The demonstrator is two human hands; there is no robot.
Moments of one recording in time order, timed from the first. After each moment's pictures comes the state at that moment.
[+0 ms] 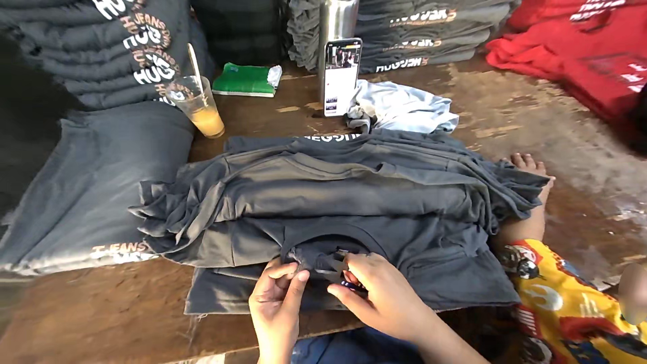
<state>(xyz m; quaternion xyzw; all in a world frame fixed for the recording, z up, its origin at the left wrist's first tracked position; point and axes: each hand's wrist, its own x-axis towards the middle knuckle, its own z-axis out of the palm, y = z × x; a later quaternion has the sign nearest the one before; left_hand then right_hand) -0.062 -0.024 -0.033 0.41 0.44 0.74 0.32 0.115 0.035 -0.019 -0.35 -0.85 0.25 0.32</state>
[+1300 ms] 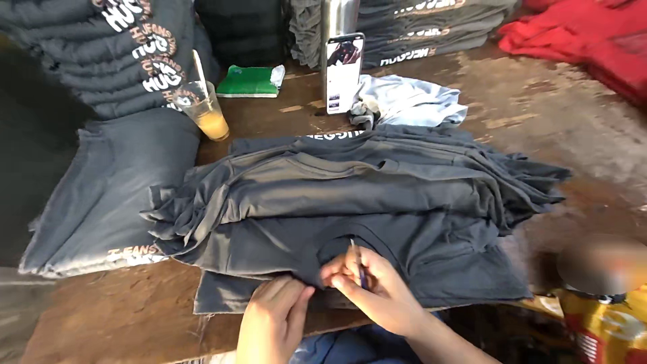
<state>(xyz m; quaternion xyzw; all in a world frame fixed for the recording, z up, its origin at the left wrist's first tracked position) -0.099 -0.042 -0.003 0.73 0.58 0.36 0.07 0.096 0.029 -0.017 -0.22 -0.61 0.58 0.49</state>
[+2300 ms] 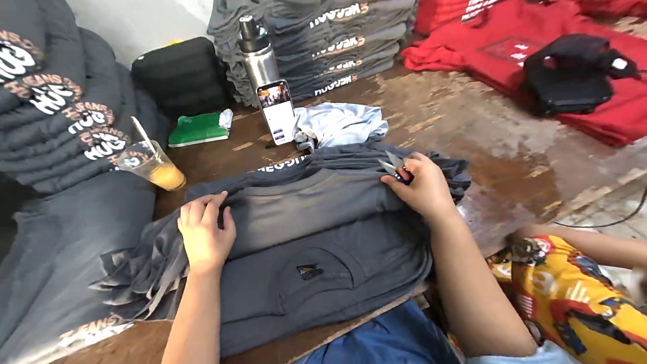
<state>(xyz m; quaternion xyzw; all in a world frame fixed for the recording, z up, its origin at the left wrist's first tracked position) -0.167 0.144 0.005 0.74 0.56 0.33 -0.17 0.255 0.167 0.003 -0.61 -0.70 0.08 0.36</state>
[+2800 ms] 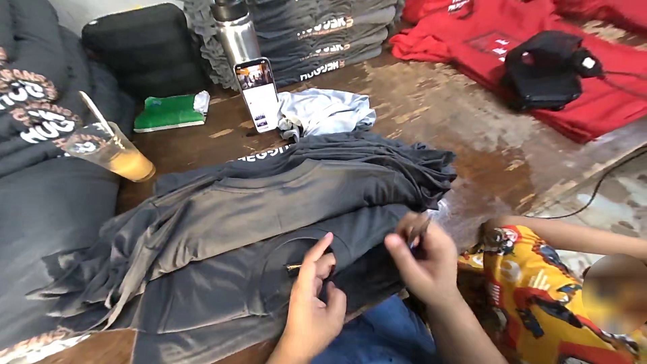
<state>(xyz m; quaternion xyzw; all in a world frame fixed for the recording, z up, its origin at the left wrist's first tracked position) 0.015 0.018 -0.017 0.66 0.32 0.53 0.43 0.221 0.049 -0.018 -0.44 -0.68 0.14 0.56</state>
